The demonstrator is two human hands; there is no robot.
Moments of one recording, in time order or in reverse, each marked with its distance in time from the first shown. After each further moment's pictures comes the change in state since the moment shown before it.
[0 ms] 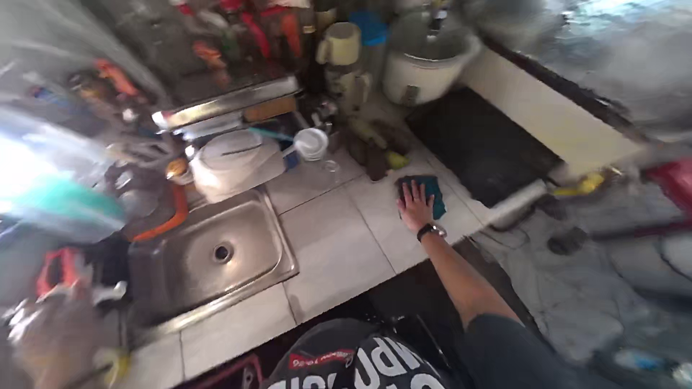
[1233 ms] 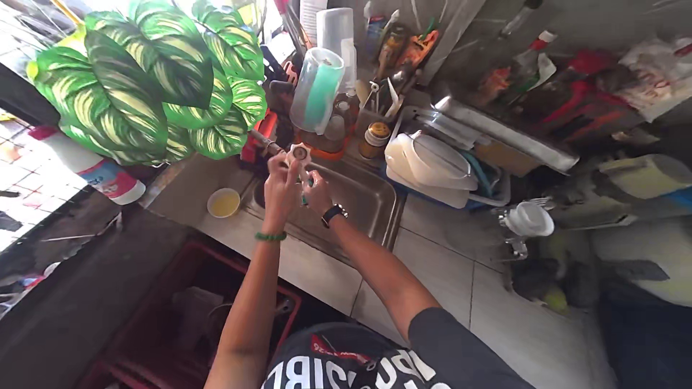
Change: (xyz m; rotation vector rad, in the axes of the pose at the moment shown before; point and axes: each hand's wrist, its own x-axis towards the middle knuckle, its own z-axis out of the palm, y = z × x) left_hand -0.029 -0.047 0.052 -0.975 0.068 -0.238; right_hand -0.186 -0.596 0.047 0.619 -0.666 -0.722
